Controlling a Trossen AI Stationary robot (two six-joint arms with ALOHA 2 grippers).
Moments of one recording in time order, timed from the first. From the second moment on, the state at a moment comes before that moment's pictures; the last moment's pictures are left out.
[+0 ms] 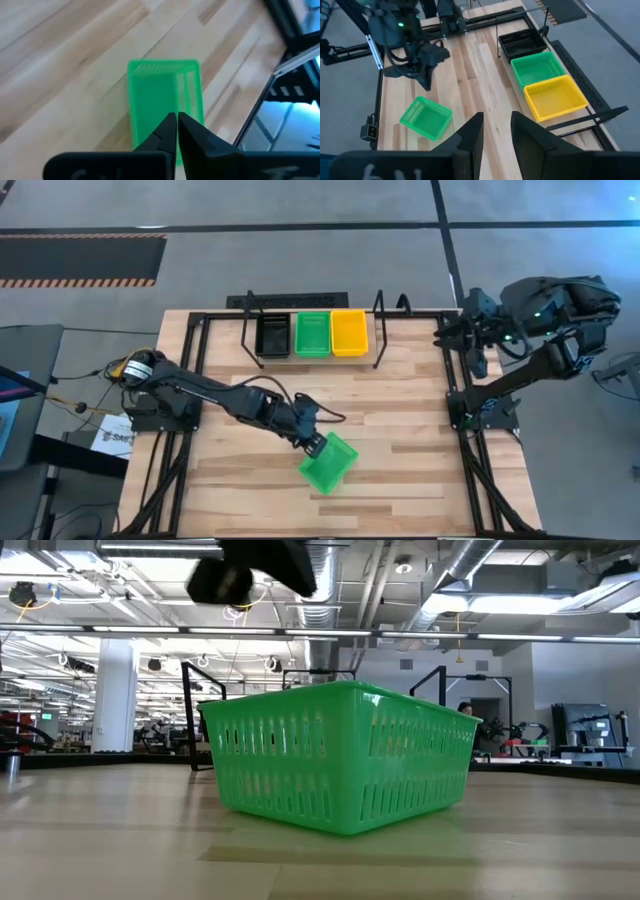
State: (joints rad) left arm -0.28 1.69 1.40 -0.64 -0.09 -1.10; right arm 0.09 1.25 2.17 -1.57 0.21 0.28
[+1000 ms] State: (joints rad) left arm -0.32 1.92 1.53 -0.75 -0.10 -1.20; right arm 0.09 1.20 2.17 -1.57 0.21 0.17
